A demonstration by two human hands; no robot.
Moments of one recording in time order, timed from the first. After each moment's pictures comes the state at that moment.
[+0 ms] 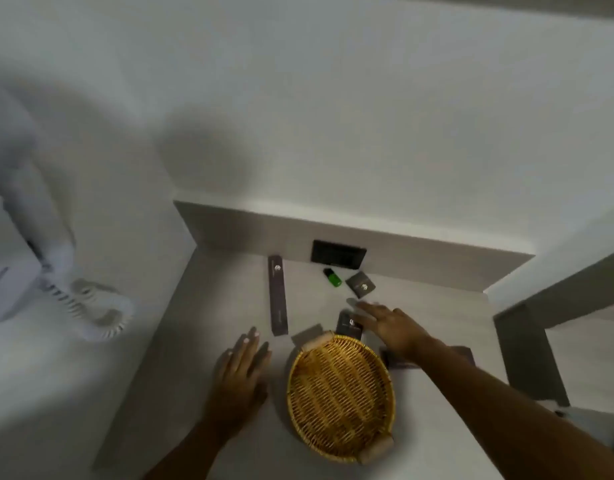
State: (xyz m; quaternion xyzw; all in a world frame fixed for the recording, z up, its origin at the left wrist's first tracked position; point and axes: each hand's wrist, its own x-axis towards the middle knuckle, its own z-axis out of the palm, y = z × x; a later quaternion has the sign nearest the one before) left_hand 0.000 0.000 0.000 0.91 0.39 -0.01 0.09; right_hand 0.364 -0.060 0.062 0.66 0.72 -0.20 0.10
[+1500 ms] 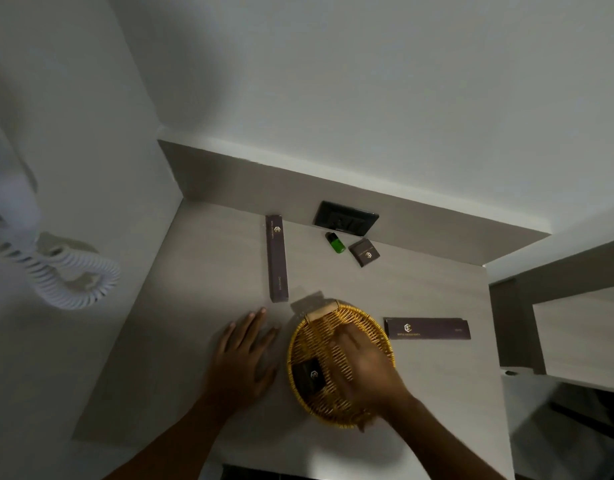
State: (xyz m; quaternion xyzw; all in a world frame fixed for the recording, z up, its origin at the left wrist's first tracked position) left_hand -0.002 -0.008 -0.040 0.92 0.36 0.03 0.15; right_hand 0.242 -0.119 0.058 0.72 0.66 -0.19 -0.13
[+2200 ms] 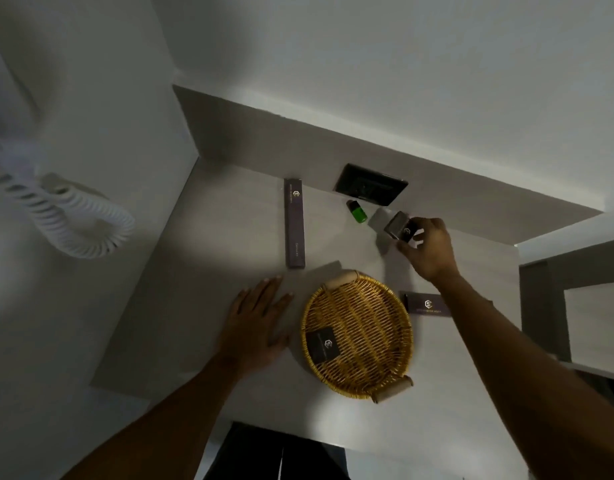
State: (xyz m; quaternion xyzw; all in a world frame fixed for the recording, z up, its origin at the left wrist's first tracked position) left_hand -0.001 -0.009 -0.038 0.91 0.38 0.02 0.16; right_hand 0.370 -0.015 0.054 0.86 0.43 -0.19 -0.19
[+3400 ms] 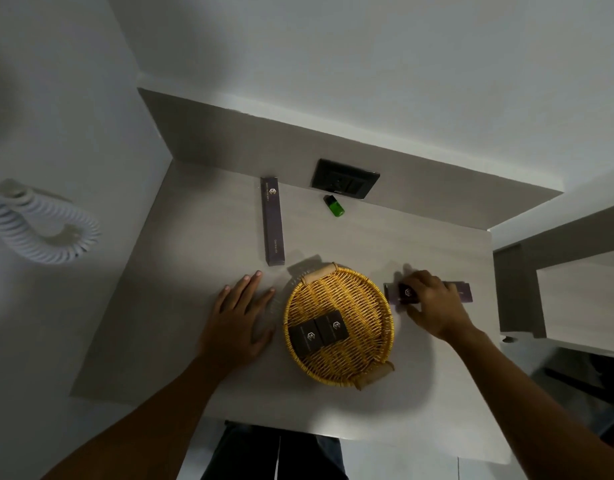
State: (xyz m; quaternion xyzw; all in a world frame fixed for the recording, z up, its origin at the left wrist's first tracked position) left_hand -0.003 -0.005 -0.053 0.92 0.36 0.03 0.14; right_hand 0.378 -0.140 0.045 0.80 0.56 -0.18 0.09
